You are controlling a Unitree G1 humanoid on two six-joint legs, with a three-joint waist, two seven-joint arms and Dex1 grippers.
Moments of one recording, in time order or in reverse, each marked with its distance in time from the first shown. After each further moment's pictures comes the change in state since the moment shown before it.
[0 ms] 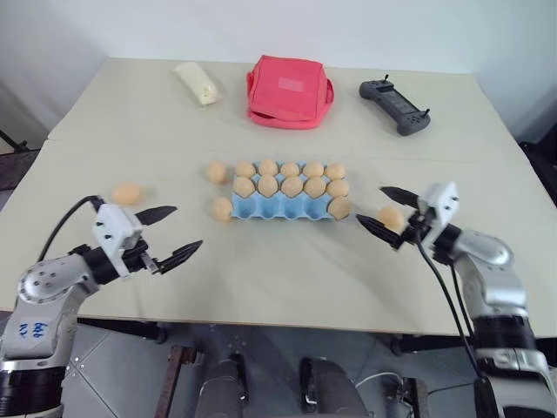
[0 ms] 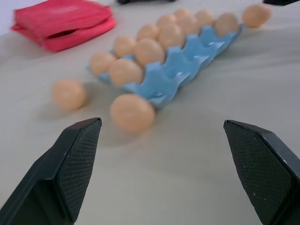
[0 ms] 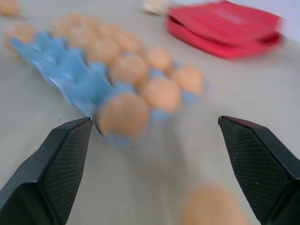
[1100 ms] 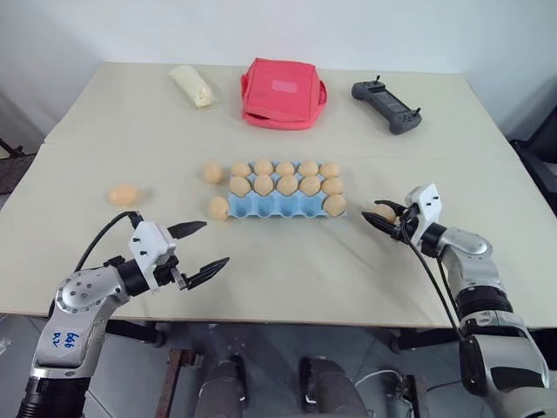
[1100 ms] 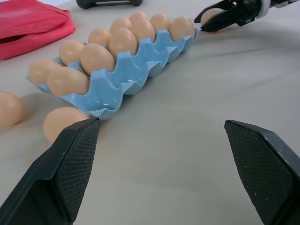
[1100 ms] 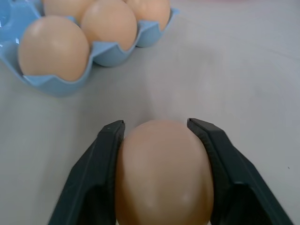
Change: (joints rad) left arm 0.098 -0.049 -0.026 -0.079 0.031 -0.009 0.044; right arm -0.417 0.032 0.115 0.692 -0.124 -0.181 0.117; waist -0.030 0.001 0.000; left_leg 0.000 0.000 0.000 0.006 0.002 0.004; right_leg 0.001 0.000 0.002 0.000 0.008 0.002
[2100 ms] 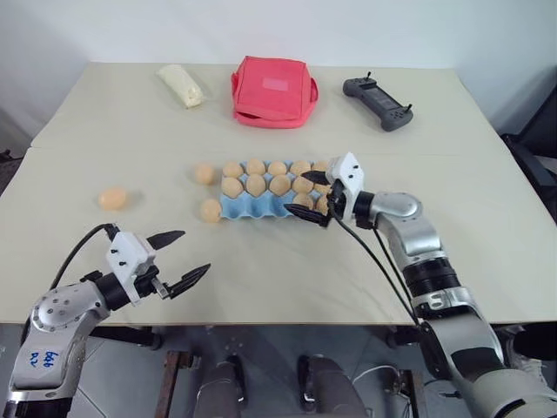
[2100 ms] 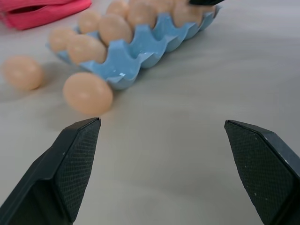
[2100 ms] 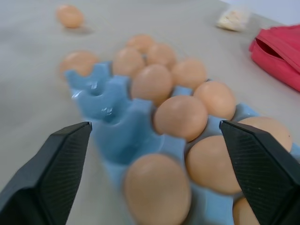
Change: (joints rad) left arm 0.153 0.014 0.135 -0.026 -0.010 0.018 0.016; right arm -0.066 0.143 0.219 -0.452 -0.003 0.268 0.035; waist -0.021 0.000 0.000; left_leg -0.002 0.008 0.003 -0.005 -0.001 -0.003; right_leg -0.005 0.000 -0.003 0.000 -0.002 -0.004
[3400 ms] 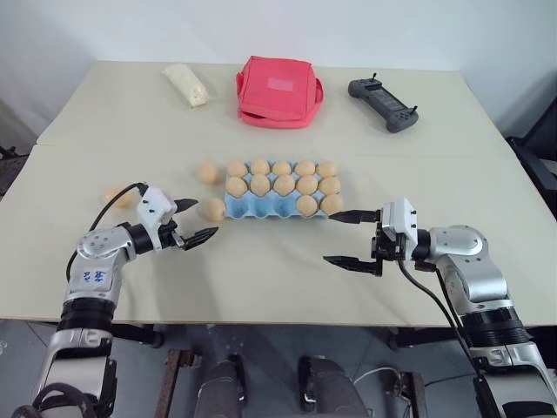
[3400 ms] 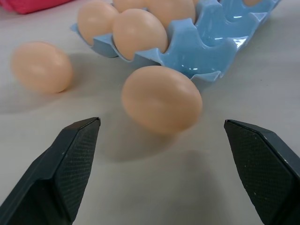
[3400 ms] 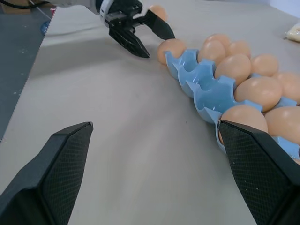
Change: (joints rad) left arm -0.719 -0.069 -0.247 0.944 0.209 -0.303 -0.176; right arm 0.305 -0.196 -0.061 -0.304 0.146 -0.064 0.234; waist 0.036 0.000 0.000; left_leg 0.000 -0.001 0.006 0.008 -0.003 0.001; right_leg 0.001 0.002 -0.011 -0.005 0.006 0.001
